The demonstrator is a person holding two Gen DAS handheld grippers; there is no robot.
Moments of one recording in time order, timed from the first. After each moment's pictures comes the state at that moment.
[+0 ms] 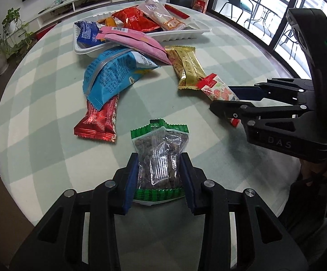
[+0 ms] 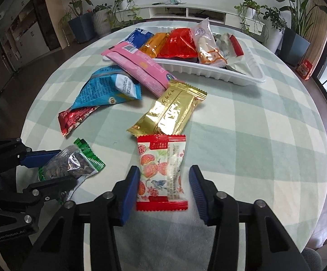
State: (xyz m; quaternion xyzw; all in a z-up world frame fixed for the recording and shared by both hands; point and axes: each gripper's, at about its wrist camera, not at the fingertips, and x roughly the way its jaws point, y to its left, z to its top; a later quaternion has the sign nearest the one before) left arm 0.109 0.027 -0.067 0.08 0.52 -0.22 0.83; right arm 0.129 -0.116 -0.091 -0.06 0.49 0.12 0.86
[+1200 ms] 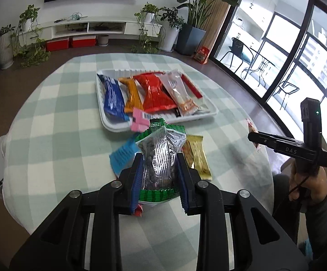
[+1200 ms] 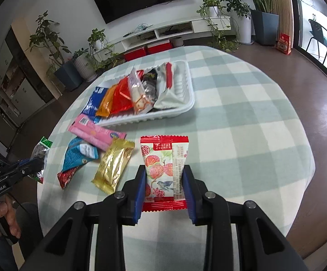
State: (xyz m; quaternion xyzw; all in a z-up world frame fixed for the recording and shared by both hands) left arm 0.177 0.075 0.022 -0.05 0.42 -0.22 0.88; right arm 0.145 -0.233 -0.035 0.10 0.43 0.09 0.89
